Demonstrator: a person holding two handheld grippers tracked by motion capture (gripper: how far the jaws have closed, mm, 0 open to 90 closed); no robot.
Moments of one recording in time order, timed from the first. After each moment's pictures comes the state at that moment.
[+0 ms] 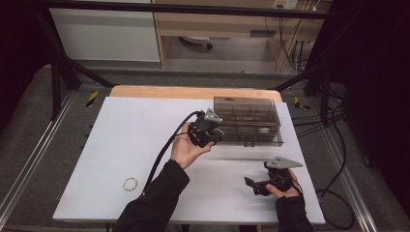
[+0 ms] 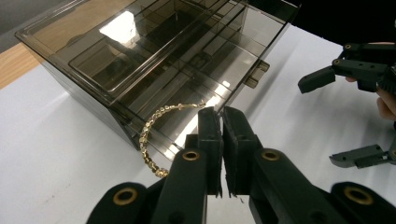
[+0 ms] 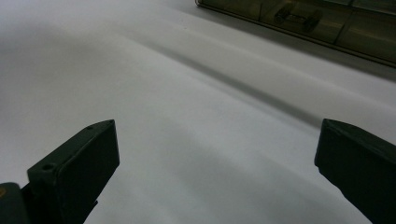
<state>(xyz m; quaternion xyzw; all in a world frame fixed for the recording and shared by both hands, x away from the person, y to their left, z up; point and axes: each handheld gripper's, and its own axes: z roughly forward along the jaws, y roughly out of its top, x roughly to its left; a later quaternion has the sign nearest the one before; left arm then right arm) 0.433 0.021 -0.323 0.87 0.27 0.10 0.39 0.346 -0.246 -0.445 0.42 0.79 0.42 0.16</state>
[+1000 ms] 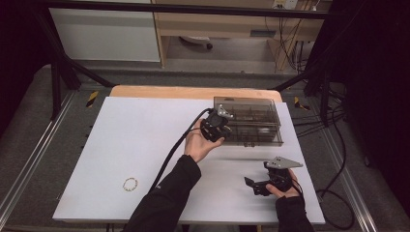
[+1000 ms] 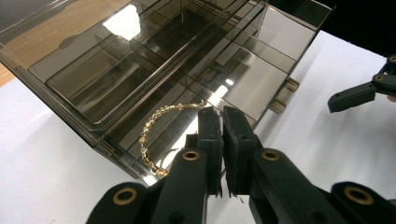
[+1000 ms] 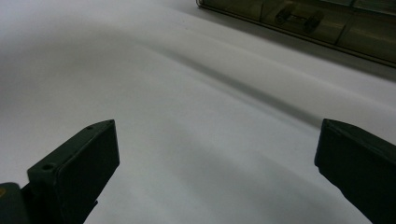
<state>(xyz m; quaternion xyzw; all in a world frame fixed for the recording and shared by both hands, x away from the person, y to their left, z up) 0.461 -0.010 -0.343 0.88 0.28 0.11 0.38 0.346 -0.247 -0.445 0.42 0.79 0.42 0.16</state>
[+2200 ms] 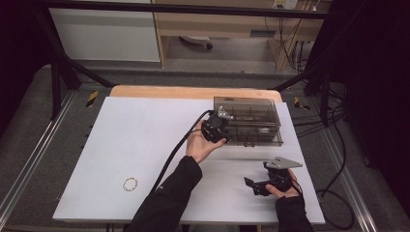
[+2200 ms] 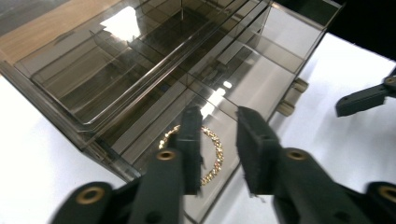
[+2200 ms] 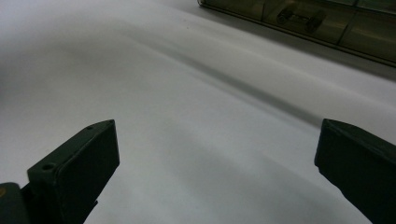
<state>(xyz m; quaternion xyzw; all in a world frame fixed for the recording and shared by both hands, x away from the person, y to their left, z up) 0.464 -0.010 -0.352 0.87 0.28 0.10 0.39 0.346 -0.246 -0.445 0.42 0.79 0.43 0.16</state>
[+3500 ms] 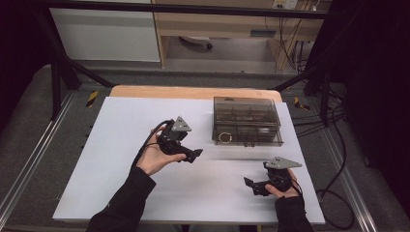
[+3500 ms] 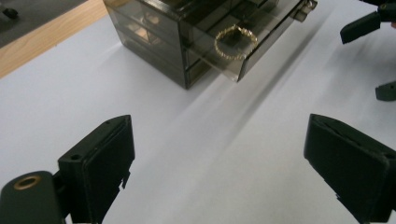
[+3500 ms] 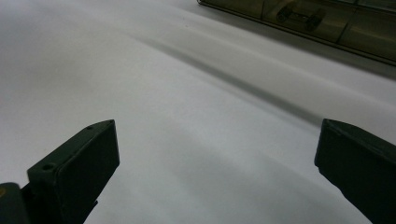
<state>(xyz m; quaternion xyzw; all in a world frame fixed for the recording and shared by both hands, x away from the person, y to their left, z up) 0.412 0.103 -0.346 0.87 0.29 0.14 0.38 0.346 -0.245 -0.446 0.42 0.79 0.42 0.16</state>
